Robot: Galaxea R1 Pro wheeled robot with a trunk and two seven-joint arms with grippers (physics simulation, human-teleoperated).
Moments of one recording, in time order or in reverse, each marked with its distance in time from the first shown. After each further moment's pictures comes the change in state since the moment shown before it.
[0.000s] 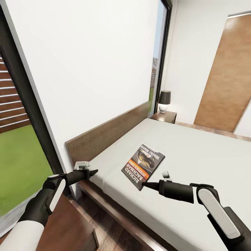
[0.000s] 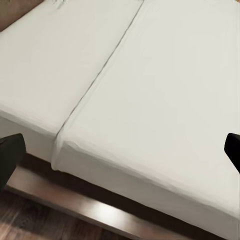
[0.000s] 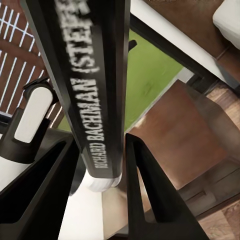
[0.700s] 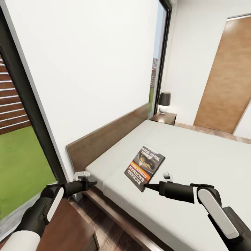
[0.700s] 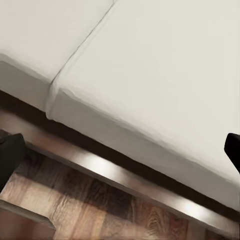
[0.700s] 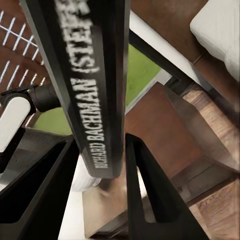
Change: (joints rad) left arm 0.068 0.008 0.006 0.011 0.000 0.113 -0.006; right arm 0.000 -0.002 -0.008 0.004 0.107 0.002 -0.002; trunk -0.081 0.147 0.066
